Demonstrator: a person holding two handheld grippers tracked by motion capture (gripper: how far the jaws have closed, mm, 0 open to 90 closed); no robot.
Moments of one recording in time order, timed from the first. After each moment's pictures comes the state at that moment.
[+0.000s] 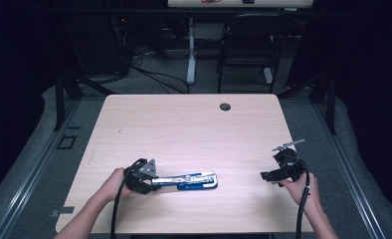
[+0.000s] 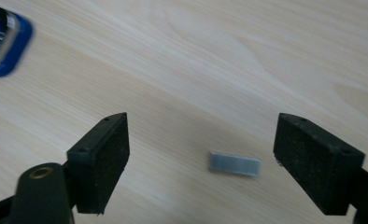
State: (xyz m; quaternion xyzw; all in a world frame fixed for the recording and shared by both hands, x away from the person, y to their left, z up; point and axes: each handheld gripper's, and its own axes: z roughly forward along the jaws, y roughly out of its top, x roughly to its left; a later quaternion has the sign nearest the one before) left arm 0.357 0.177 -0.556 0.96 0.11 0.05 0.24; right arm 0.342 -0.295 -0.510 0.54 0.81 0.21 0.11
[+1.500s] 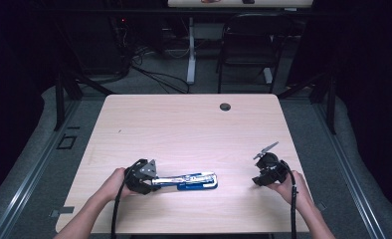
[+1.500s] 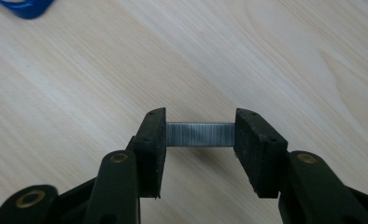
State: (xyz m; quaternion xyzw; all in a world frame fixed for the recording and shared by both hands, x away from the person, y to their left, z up) left arm 0.357 0.176 -0.557 0.96 0.11 0.05 0.23; right arm 0.347 -0.249 -0.523 0.41 0.89 0.16 0.09
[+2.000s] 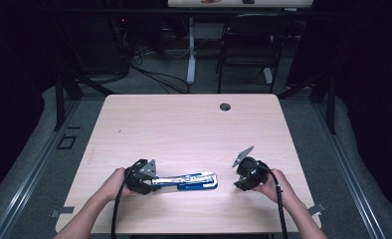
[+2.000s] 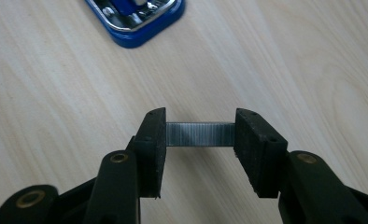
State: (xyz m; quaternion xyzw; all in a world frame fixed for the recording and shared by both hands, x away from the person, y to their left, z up) left arm 0.357 0.176 -0.558 0.96 0.11 0.05 0.23; right arm 0.344 -0.195 -0.527 0.28 0.94 0.17 0.08
